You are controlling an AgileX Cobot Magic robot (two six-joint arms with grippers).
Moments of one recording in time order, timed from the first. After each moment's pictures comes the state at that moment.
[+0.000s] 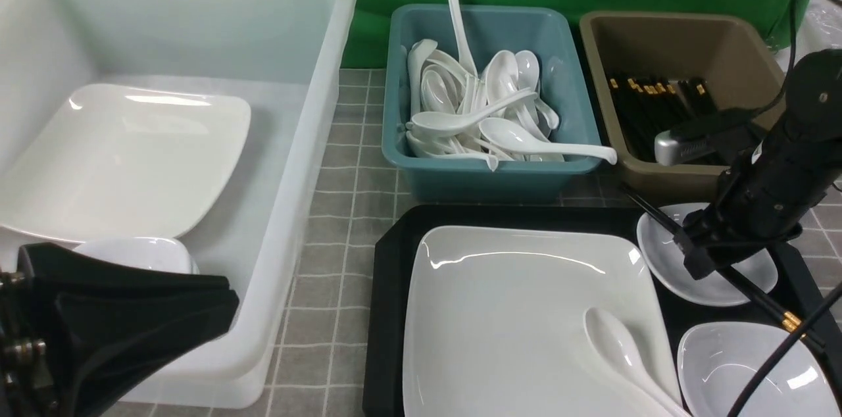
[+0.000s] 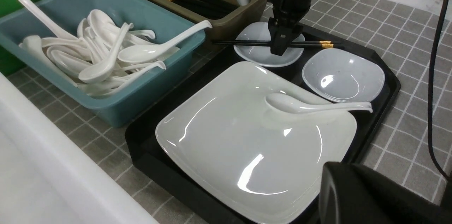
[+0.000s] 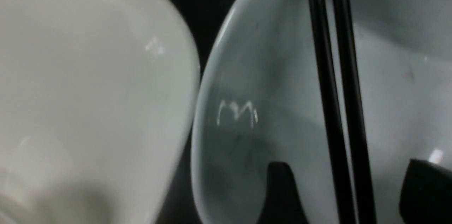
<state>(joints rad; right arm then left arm) 0.12 1.84 -1.22 0.00 0.73 -0.25 -0.61 0.60 -0.75 -0.40 0.70 0.45</state>
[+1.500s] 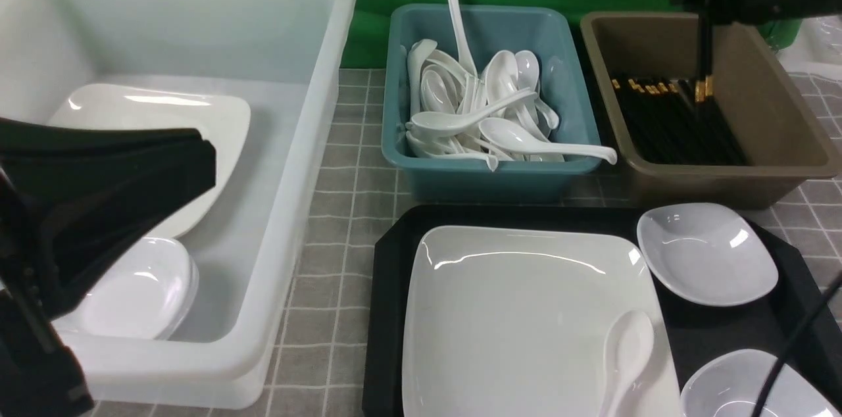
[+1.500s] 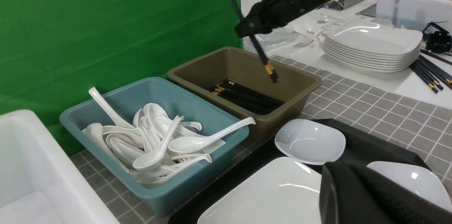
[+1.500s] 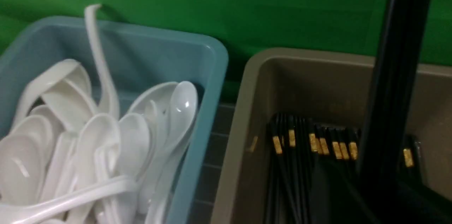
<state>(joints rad) 0.05 1.93 -1.63 0.36 0.28 -0.34 -0.61 0.60 -0.75 -0.40 0.43 0.45</state>
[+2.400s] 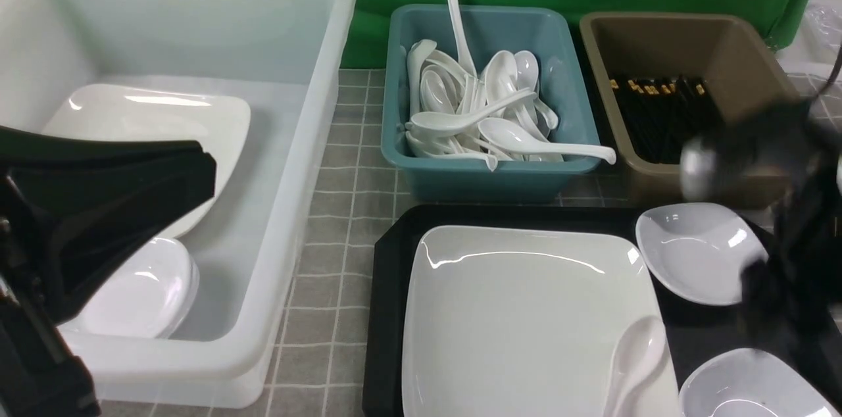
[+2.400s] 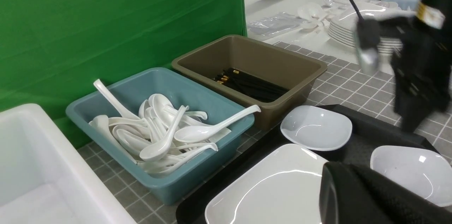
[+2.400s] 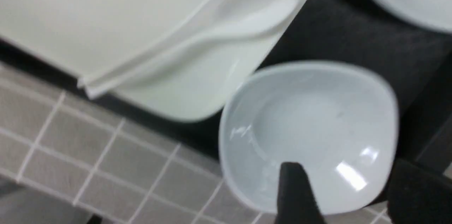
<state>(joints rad) 0.43 1.32 -1.00 -0.06 1.12 -0.11 -0.61 0.60 -0.75 -0.36 0.45 0.44</state>
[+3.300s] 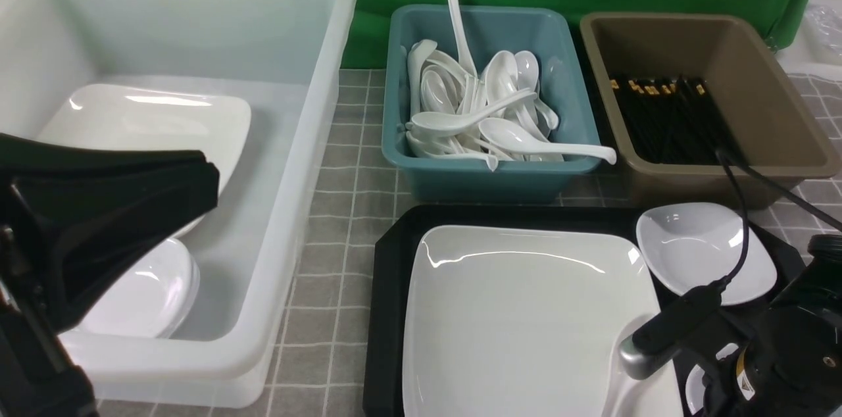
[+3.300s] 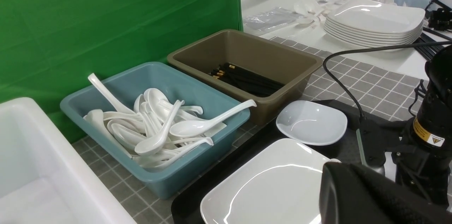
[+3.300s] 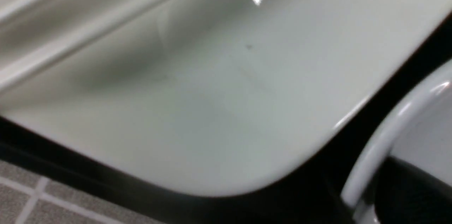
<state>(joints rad) 0.53 1.50 -0.63 -0.19 0.65 0.09 -0.61 0.60 -0.75 -0.37 0.47 0.44</state>
